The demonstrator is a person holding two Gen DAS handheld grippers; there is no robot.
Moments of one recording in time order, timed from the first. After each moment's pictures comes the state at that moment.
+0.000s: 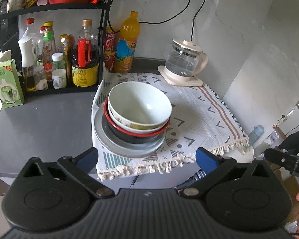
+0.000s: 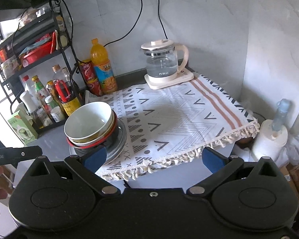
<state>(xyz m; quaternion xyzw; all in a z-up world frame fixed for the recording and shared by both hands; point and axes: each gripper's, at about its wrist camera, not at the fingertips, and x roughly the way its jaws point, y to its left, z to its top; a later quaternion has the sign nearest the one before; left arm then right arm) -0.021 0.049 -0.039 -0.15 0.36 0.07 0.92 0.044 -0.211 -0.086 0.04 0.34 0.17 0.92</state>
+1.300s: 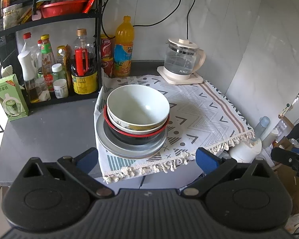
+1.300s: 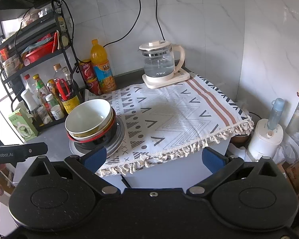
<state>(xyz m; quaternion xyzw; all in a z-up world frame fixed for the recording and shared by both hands) -0.024 0.031 -0.034 -0.11 0.36 0.08 0.92 0.025 -0.218 -0.083 0.04 0.34 0.17 0.93</state>
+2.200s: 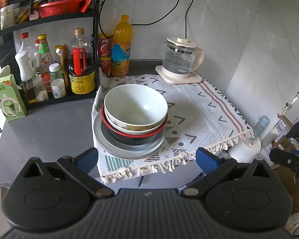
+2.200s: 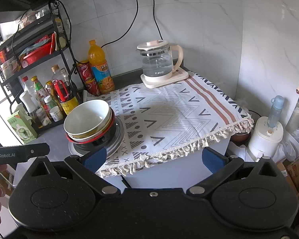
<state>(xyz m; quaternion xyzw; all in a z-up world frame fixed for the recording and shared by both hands) -0.021 0.031 -0.034 -0.11 0.36 0.07 0.92 0.029 -0.218 -0.085 0.05 0.34 0.16 0.93</state>
